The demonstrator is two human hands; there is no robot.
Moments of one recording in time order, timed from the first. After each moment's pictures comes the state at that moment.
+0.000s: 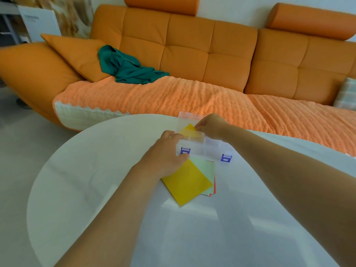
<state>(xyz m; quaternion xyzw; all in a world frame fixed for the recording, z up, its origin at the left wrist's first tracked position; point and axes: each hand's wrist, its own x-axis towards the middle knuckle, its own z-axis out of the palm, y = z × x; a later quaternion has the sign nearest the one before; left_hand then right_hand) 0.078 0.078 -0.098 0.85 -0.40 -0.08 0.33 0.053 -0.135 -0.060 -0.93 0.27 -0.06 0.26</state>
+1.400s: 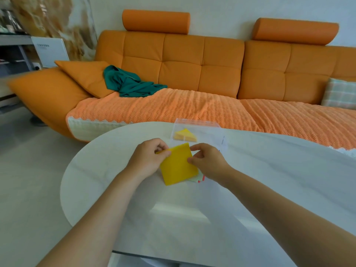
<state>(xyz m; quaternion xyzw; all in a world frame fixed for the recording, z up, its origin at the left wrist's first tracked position) 0.048 0.131 -0.077 0.83 -0.32 -0.05 0.45 -0.077 -0.030 -0.073 -0.84 0.26 -0.13 0.46</state>
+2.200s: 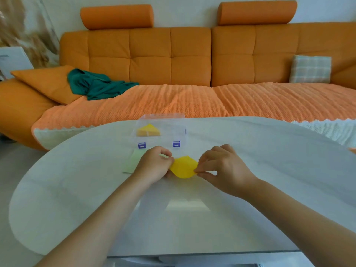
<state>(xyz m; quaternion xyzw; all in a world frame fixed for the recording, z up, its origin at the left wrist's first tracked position) -0.059 0.043 -0.077 0.84 -0.27 -0.18 0.43 -0.224 -0.111 -0.095 -0.96 0.01 -0.28 0.07</state>
